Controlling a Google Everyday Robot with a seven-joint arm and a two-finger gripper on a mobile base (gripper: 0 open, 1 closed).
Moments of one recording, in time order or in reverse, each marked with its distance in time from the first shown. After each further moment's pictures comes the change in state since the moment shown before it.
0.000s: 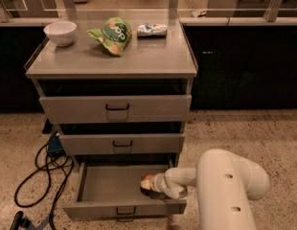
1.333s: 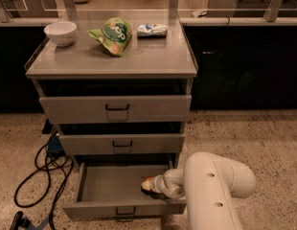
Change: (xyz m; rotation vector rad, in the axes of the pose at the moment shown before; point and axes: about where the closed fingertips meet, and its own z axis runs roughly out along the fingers) arm 0.016 -0.013 0.039 0.004 0.038 0.083
